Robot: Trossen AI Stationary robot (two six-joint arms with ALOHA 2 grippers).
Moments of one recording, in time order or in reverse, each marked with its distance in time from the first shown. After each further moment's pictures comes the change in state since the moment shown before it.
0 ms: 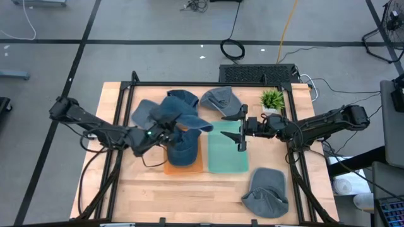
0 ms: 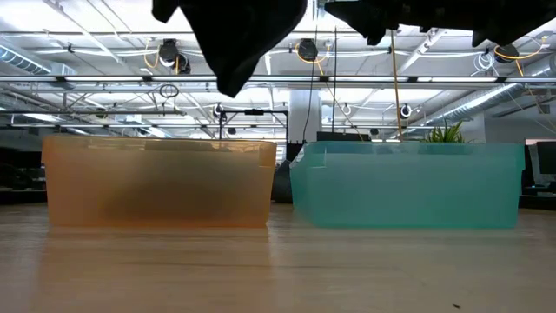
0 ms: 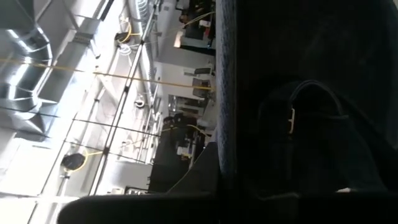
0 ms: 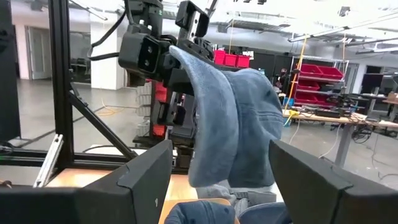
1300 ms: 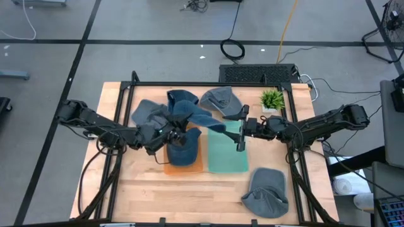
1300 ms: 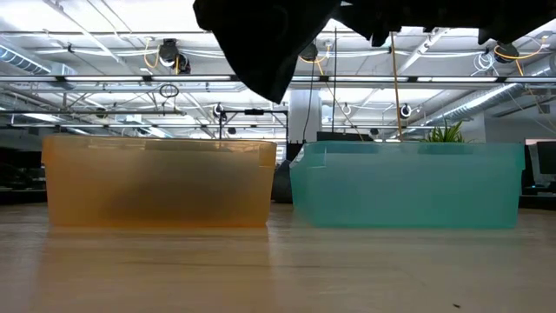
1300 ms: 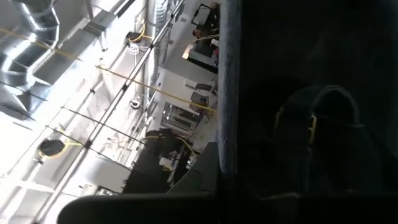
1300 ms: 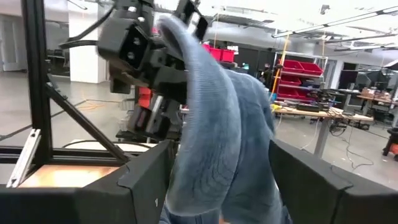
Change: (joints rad) left arm 0.085 0.147 0.002 0.252 0.155 -0.145; right arm 0.030 0.000 0.000 -0.017 0.101 -0.019
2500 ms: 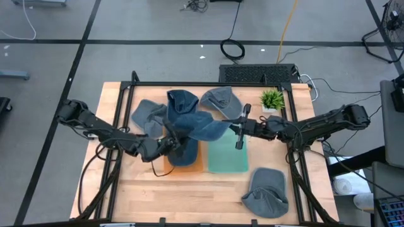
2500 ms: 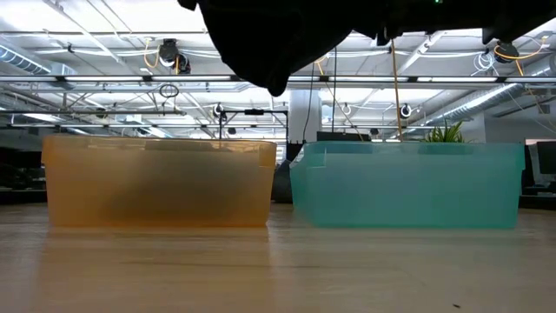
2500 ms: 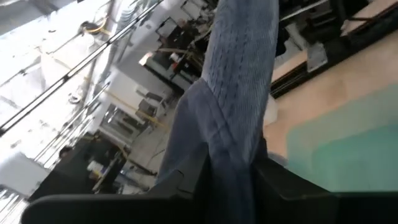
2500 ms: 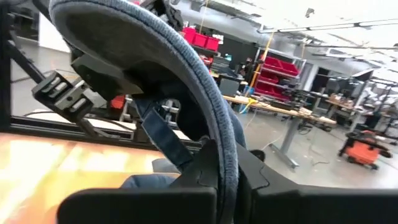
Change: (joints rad) left arm -0.115 0.000 0.000 -0.216 0.034 -0.443; right arm 0.000 -0.020 0.002 -0.068 0.087 -0.140
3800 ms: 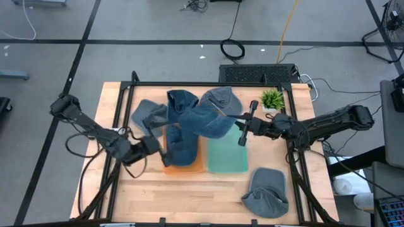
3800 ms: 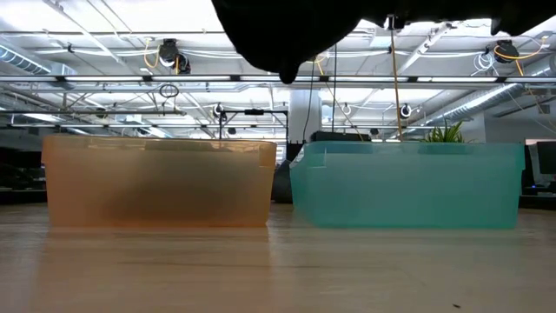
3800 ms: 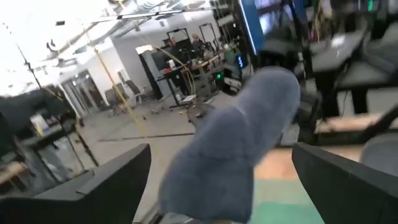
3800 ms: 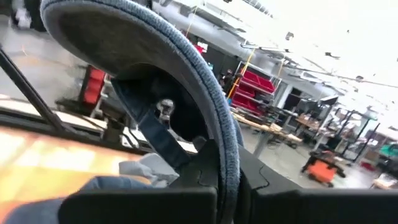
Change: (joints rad) left arm -0.170 -0.208 0.000 -0.055 -0.131 -0.385; right arm -0.001 -0.091 -0.003 -0.039 0.045 -0.171
